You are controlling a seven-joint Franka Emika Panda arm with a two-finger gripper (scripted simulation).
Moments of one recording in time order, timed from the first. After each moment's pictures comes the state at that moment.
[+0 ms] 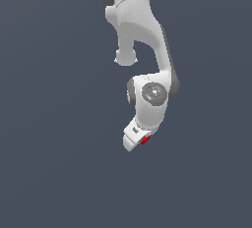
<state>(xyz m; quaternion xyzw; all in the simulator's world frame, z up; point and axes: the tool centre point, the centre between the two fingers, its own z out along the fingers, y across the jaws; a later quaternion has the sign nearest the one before) 0.073 0.075 0.073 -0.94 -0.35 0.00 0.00</state>
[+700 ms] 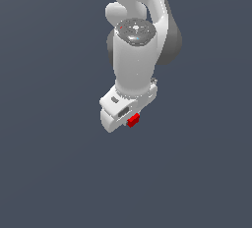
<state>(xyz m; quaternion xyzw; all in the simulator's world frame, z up) 0.069 0.017 0.226 -0.94 -0.35 0.00 0.00</state>
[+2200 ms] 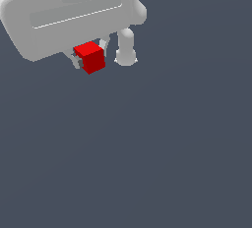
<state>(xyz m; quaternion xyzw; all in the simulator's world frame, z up) 0.070 -0.072 0.458 -0.94 -0.35 0.00 0.00</state>
